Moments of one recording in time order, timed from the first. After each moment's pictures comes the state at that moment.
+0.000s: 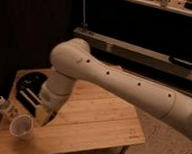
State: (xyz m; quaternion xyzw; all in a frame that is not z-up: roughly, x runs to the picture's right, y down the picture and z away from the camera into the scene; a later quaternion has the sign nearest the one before) arm -0.196 0.145 0.467 0.09 -0.49 -0.83 0.27
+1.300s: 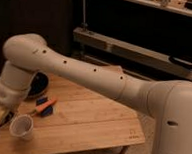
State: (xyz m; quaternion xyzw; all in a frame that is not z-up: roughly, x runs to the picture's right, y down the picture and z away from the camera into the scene) arm -0.293 0.129 0.475 0.15 -0.57 -0.78 0.22
